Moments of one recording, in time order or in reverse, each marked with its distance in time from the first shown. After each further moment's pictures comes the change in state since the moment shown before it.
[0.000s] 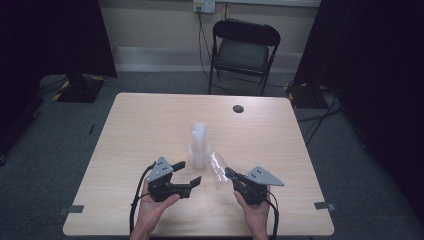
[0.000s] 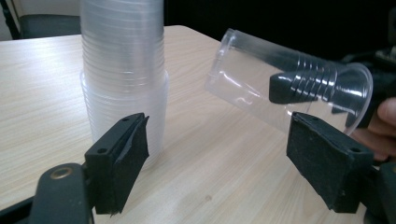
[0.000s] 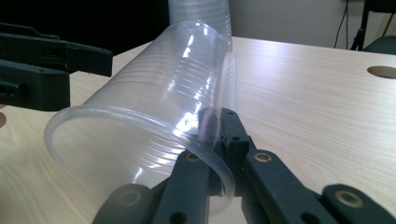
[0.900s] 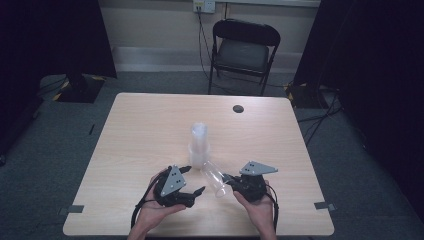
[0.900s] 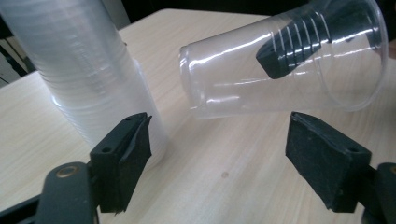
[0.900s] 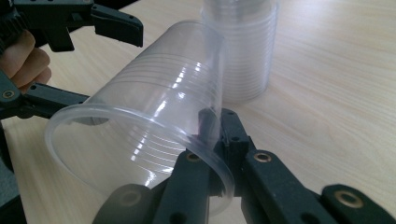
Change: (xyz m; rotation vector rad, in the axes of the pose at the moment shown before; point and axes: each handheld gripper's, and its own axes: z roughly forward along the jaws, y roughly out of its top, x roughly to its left) left arm -0.015 -0.009 0.012 0.117 0.015 0.313; right arm -0.003 0.016 0.006 0.262 0.137 -0.014
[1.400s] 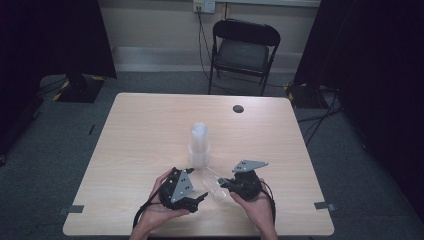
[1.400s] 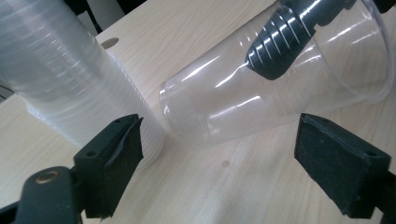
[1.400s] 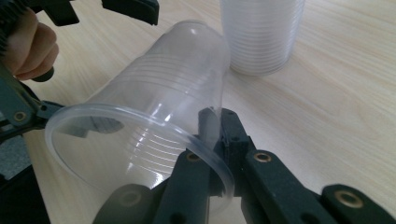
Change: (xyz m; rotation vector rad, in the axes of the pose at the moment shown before) left arm -0.012 -0.002 0.010 0.038 0.024 0.172; right arm 0.001 0.006 0.012 0.144 0.048 0.000
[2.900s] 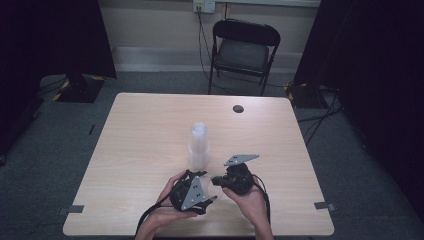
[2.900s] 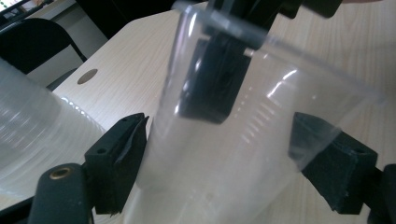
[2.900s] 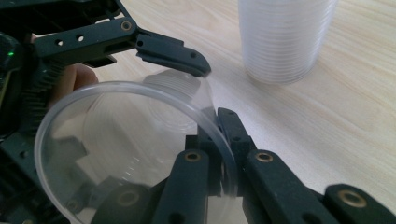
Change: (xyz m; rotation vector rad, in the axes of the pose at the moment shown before) left arm -0.017 0.005 0.022 -0.054 -0.046 0.121; right arm 0.007 0.022 0.014 0.054 0.040 0.039
